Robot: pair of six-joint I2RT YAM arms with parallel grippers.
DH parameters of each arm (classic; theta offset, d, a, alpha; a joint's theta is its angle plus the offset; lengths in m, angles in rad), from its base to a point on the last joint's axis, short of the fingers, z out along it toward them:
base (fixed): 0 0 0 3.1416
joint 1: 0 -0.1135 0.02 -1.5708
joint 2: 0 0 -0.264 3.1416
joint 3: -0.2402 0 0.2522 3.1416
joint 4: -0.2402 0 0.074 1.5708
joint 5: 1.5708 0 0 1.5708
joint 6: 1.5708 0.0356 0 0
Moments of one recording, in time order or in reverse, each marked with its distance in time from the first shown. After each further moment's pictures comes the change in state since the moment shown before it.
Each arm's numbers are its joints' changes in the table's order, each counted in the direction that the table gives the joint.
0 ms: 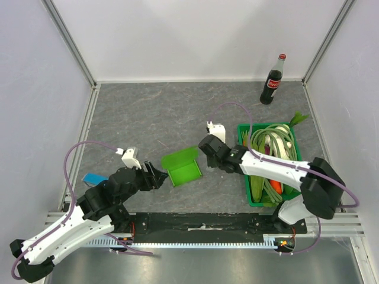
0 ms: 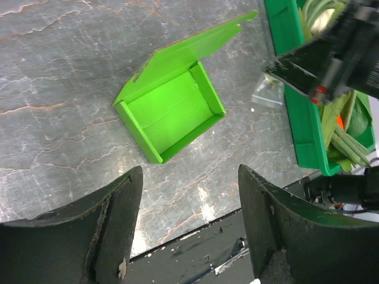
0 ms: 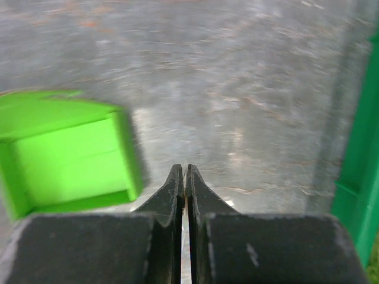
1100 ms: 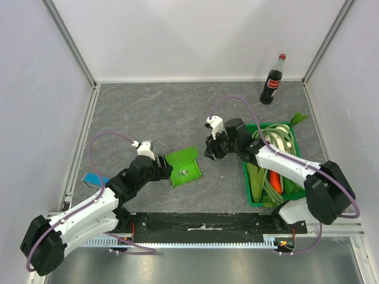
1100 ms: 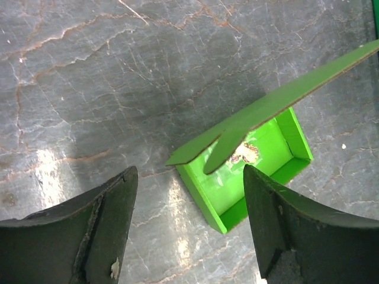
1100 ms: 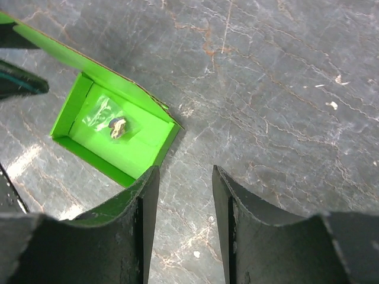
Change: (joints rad) left arm -0.192 -0.422 0.145 0.446 0.037 0.170; right arm 0.275 0.119 0.138 0.393 -0.782 -0.682
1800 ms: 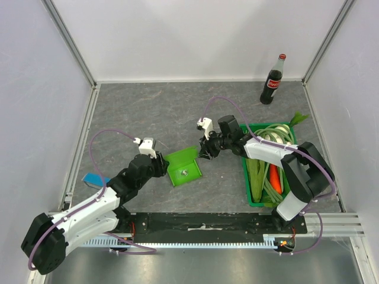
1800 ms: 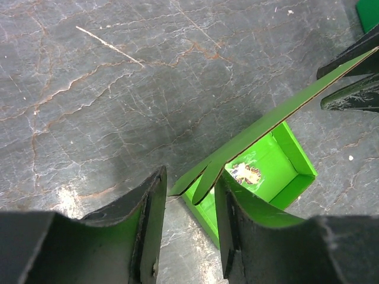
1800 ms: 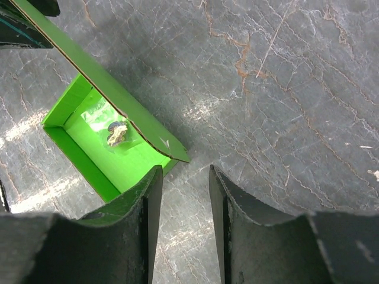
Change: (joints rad) left arm -0.024 -0.025 0.030 0.168 -0.013 0.159; right arm 0.056 -0.237 -0.067 0.096 -0.272 -0.190
